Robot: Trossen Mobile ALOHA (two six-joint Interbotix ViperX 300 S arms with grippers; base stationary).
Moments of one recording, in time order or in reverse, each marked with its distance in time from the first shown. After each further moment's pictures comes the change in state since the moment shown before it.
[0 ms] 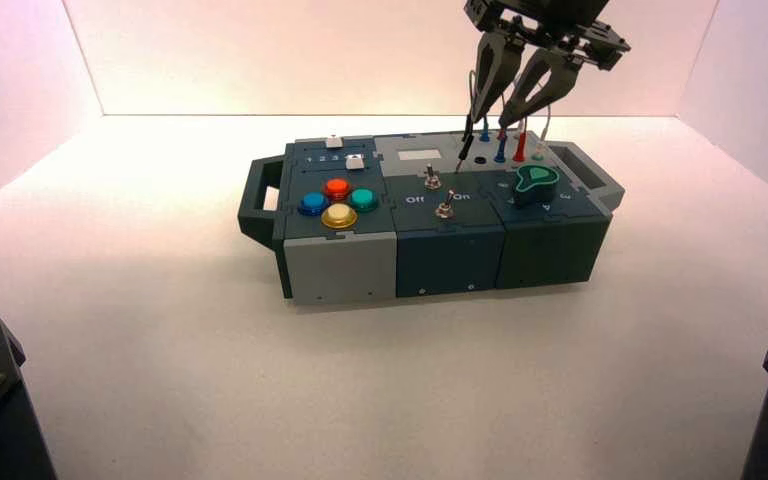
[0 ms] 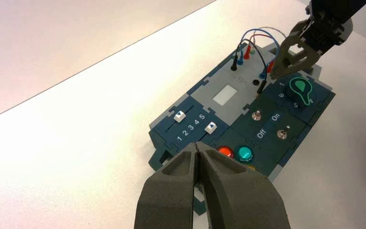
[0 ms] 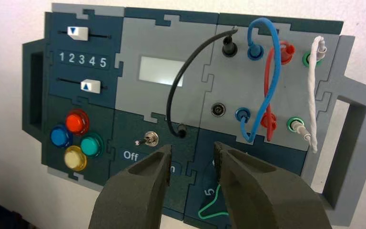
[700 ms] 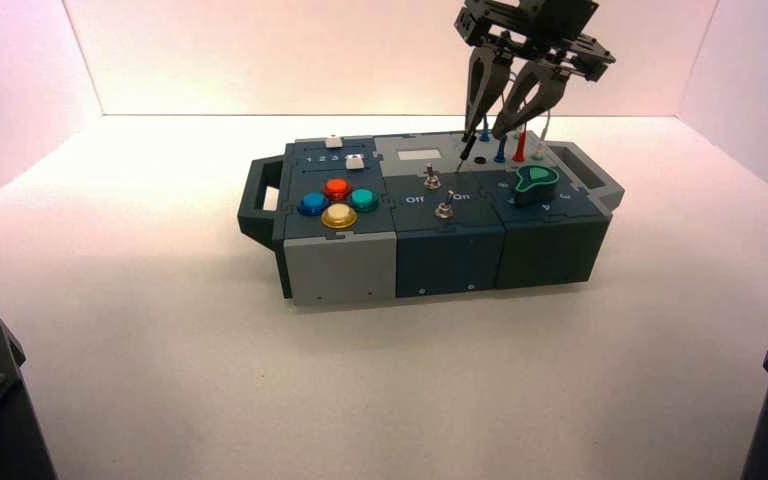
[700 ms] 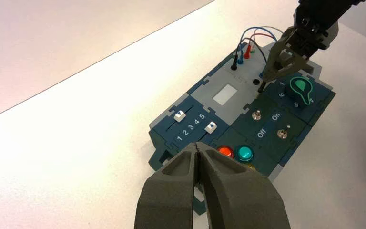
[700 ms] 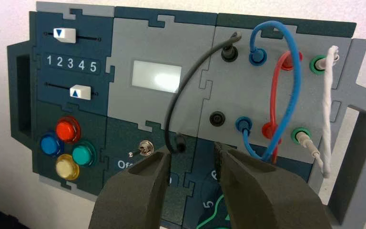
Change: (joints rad) left arm 0.000 0.003 0.000 0.002 -0.002 0.002; right arm 0.002 0.072 -0.041 0.000 0.000 -0.002
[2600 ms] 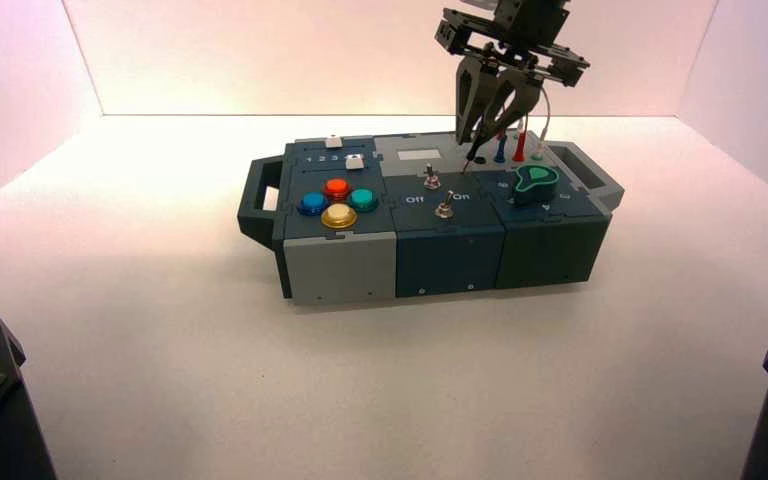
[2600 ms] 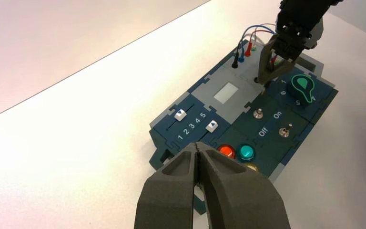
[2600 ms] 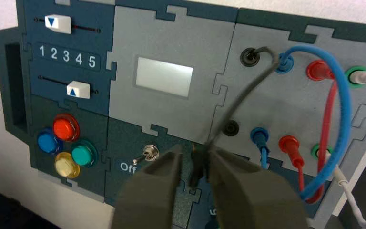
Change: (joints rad) left arm 0.000 0.011 0.002 -0.002 -0.005 0.009; right arm 0.014 0.103 -0.109 -0.017 0.123 0.002
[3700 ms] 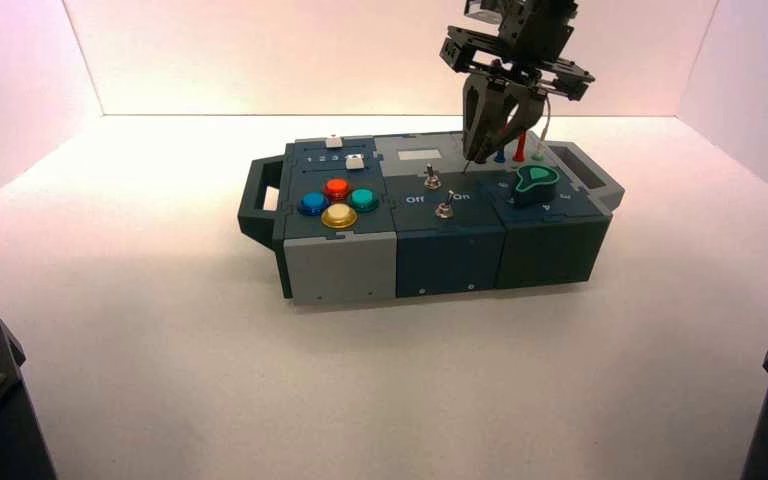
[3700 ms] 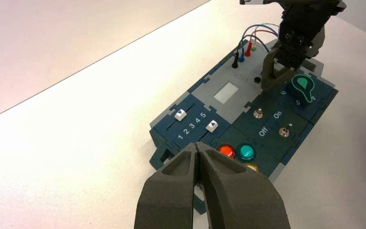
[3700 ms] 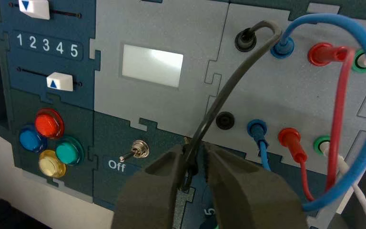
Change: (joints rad) left arm 0.000 -0.002 0.000 0.002 0.000 0.000; right arm 0.000 -0.002 0.043 -0.005 -0.049 -0.003
